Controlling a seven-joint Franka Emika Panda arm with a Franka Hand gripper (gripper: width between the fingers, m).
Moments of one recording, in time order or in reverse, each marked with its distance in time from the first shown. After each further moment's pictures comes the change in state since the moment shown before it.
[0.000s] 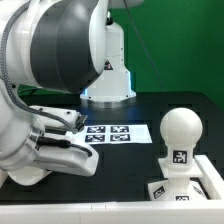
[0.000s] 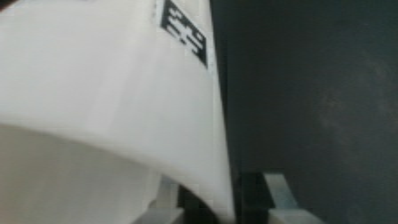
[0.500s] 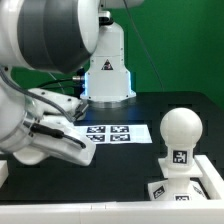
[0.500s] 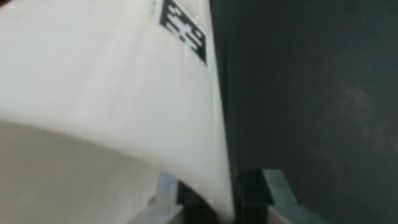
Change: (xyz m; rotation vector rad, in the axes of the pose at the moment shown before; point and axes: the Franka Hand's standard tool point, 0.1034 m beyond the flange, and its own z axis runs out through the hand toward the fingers) arm -0.034 0.004 -0.014 0.010 -0.105 0.192
